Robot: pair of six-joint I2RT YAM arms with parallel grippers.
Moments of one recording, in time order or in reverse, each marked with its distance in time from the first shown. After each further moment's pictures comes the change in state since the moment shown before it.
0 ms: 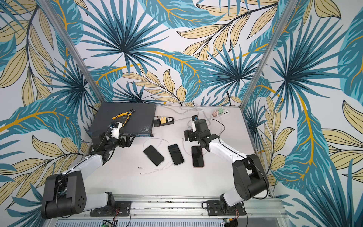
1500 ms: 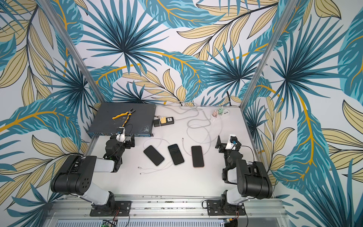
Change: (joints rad) left arm -0.204 0.239 -0.161 0.578 -0.656 0.052; right arm -0.507 0.024 -0.790 1.497 -0.065 -0.121
